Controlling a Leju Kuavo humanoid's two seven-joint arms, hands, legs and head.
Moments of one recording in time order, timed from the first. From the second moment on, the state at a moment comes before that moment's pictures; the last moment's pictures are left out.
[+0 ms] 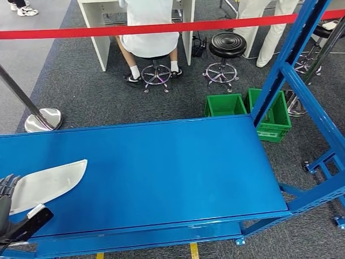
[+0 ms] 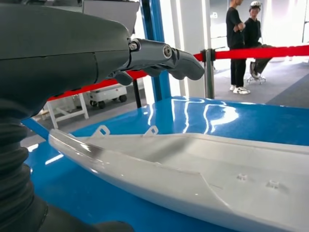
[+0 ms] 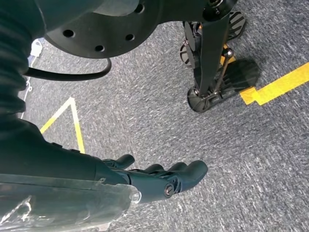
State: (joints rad) left arm 0.27 0.03 0.50 -1.75 -1.40 0.05 -0.17; right arm -0.05 0.05 1.14 -0.11 -1.52 -0.34 -0.13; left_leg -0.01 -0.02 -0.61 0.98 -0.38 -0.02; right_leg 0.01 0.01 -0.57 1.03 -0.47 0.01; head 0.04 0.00
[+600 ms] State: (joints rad) left arm 0.24 0.05 0.50 -1.65 -1.40 0.06 -0.16; right arm -0.06 0.05 1.14 -0.11 -1.52 -0.36 -0.14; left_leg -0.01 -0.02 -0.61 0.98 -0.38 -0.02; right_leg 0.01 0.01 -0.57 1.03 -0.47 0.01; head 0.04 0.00
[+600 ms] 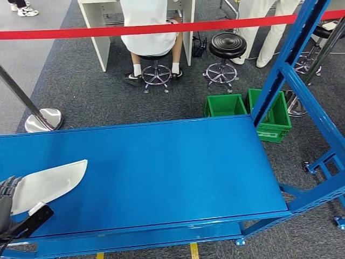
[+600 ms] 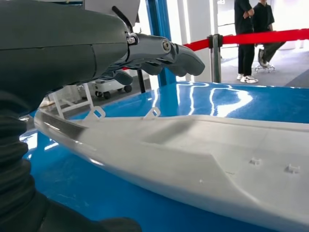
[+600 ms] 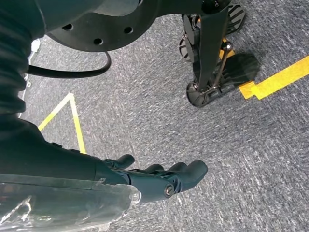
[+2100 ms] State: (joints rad) left arm 0.25 0.11 0.42 -1.59 -1.39 0.04 -0.22; right arm -0.06 0.04 1.16 -0.10 -1.52 -0.36 -0.16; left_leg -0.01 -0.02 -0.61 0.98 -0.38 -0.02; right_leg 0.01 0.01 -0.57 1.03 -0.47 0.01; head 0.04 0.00
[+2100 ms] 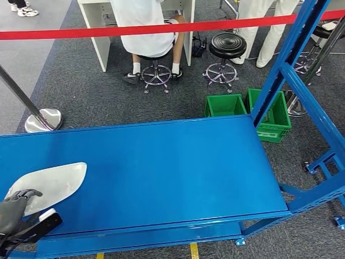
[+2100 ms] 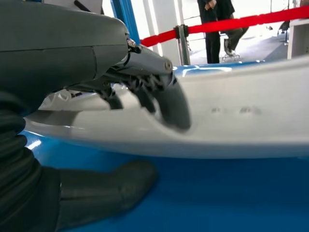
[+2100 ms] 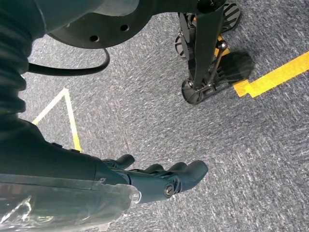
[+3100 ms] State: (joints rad) left arm 0.28 0.09 0.46 -1.61 -1.29 0.01 -0.32; right arm -0.05 0.04 1.05 -0.10 -1.52 -0.39 -0.21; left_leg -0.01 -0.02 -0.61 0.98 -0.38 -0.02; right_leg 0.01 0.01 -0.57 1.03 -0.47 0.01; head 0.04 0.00
